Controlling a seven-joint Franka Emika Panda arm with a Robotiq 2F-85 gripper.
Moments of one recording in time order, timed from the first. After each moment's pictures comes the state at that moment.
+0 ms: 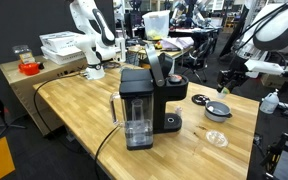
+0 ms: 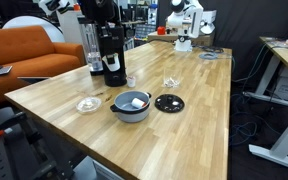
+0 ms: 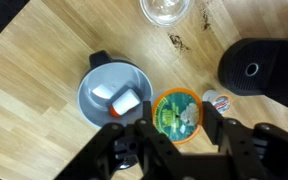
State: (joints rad) arm 0.00 -0.14 -0.07 -2.68 0.32 2.71 0.15
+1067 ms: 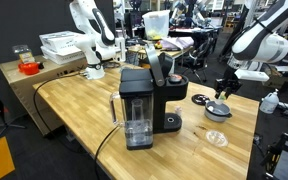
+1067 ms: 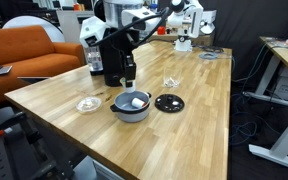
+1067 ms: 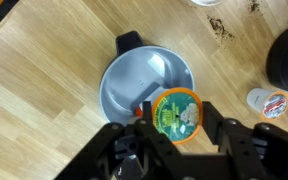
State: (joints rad) arm -0.06 0.14 -0.11 -2.52 0.42 2.71 -0.03
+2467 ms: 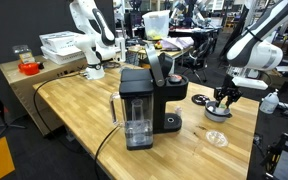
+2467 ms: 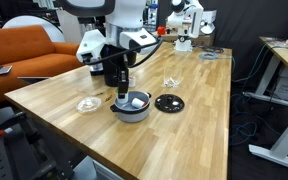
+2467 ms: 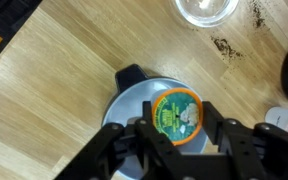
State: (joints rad) arm -0.12 0.24 -0.05 -2.50 0.53 2.67 -0.03
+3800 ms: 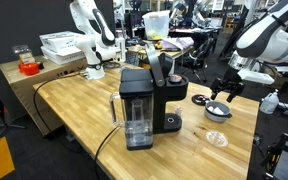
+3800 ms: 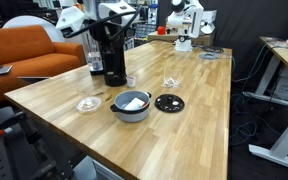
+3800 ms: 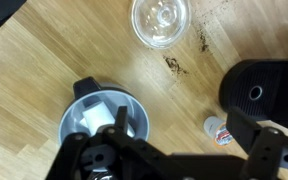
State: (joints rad) arm -0.07 0.02 0.02 -2.61 0.55 2.67 -0.04
